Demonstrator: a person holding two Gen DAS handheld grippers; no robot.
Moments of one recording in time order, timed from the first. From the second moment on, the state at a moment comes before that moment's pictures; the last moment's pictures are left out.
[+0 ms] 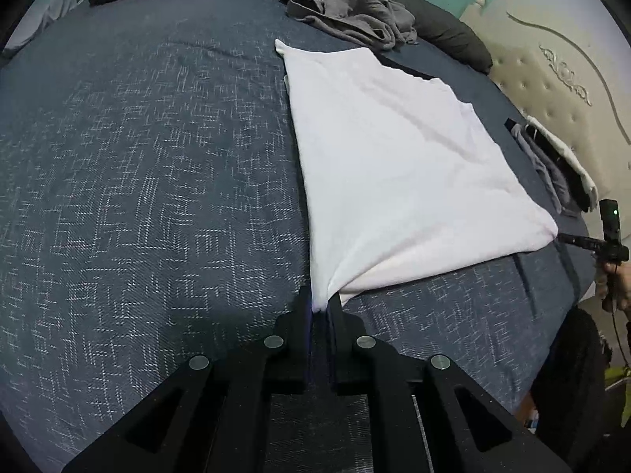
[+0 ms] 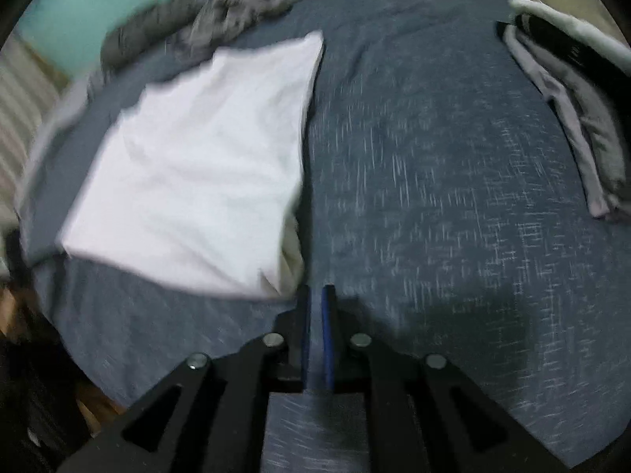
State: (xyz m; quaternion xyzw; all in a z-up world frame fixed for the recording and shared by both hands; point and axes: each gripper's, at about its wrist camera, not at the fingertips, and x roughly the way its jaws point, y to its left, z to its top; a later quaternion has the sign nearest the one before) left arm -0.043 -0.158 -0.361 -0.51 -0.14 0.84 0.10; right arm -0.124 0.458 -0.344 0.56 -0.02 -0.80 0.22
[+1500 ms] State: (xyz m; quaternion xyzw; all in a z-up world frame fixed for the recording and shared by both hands) left arm -0.042 -0.144 -0.368 -0.52 -0.13 0.83 0.12; right arm -0.120 0.419 -0.365 0.56 -0.04 -0.78 0.26
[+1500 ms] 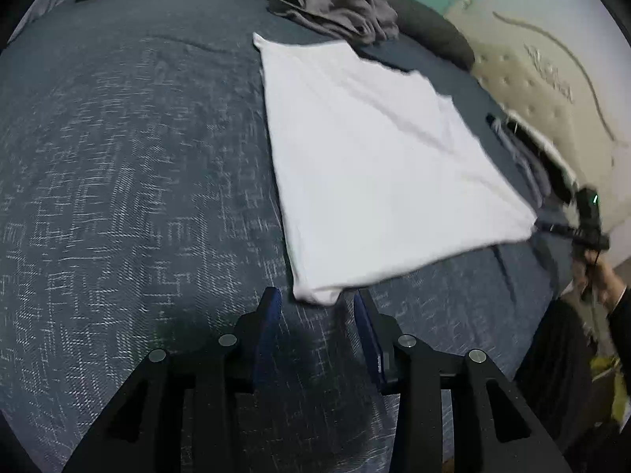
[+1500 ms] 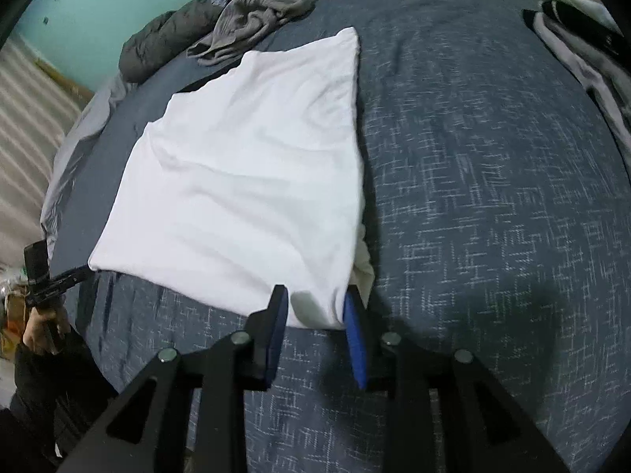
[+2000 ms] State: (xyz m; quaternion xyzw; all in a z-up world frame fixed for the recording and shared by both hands) left arm -0.042 -0.119 -0.351 -0.50 0.04 0.86 0.05; right arm -0.123 0.432 -0.359 0.56 -0.04 -0.79 0.24
